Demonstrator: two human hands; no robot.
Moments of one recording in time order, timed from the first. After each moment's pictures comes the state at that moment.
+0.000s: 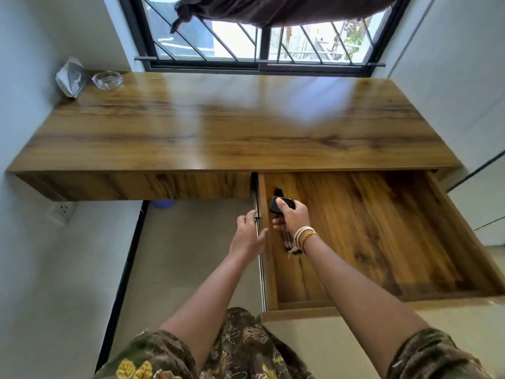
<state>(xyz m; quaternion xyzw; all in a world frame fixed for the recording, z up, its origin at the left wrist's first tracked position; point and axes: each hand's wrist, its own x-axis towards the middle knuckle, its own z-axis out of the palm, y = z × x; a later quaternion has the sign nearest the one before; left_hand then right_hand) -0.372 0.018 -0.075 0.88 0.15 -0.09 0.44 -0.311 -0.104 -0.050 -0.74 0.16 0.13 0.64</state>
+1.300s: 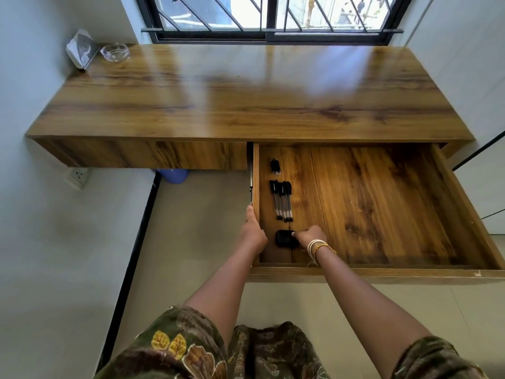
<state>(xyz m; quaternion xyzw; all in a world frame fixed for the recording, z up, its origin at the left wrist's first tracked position) -0.434 -0.049 -0.089 0.85 0.28 -0.18 0.42 -0.387 -0.205 -0.116 -0.87 0.21 0.27 0.35</state>
